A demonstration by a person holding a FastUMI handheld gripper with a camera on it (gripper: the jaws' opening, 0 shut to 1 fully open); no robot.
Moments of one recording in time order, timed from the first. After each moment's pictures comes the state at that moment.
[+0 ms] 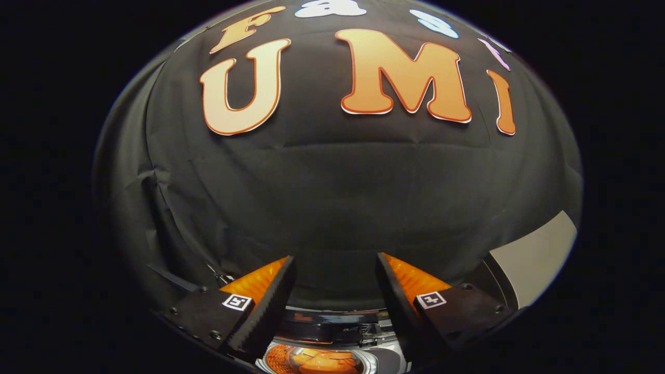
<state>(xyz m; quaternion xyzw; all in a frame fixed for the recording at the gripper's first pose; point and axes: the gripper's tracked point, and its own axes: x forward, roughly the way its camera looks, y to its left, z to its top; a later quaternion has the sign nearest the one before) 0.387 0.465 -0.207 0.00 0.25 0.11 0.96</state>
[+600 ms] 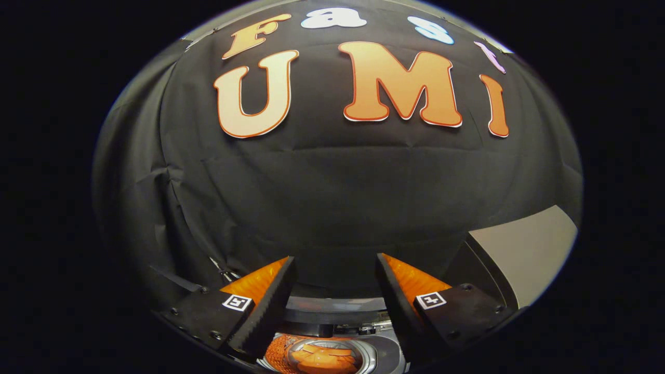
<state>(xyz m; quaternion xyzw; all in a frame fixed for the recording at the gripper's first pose) 0.330 0.455 -0.200 -0.01 0.23 0.12 0.96</state>
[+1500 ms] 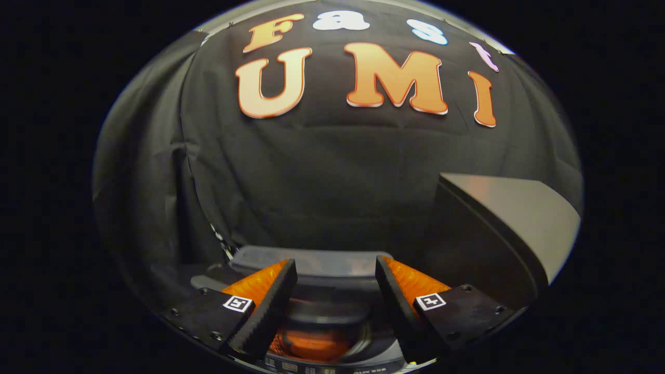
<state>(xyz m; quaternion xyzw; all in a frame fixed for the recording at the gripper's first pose) 0.203 0.426 -0.274 -0.03 0.28 0.12 0.95</state>
